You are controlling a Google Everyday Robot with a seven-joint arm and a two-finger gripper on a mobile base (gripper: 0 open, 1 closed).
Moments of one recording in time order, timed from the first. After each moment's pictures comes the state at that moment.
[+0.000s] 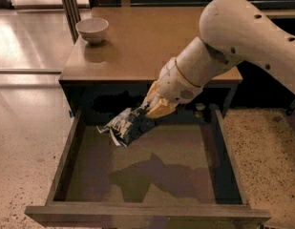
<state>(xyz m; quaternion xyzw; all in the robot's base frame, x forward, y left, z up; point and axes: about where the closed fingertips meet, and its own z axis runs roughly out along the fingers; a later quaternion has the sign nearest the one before) 0.493 -0.011 0.846 -0.73 0.62 0.17 0.25</state>
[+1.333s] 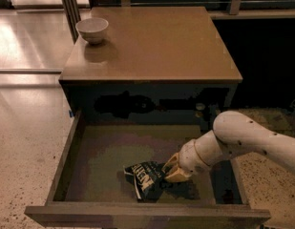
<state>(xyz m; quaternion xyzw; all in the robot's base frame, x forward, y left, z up) 0.434 -0.069 0.610 -0.62 0.70 0.28 0.21</state>
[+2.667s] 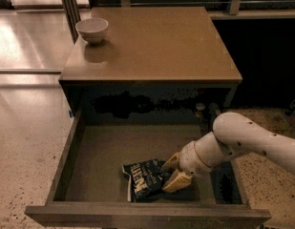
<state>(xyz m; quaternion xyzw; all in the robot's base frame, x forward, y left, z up) 0.431 -0.069 0.608 -0.62 0.70 0.28 0.20</state>
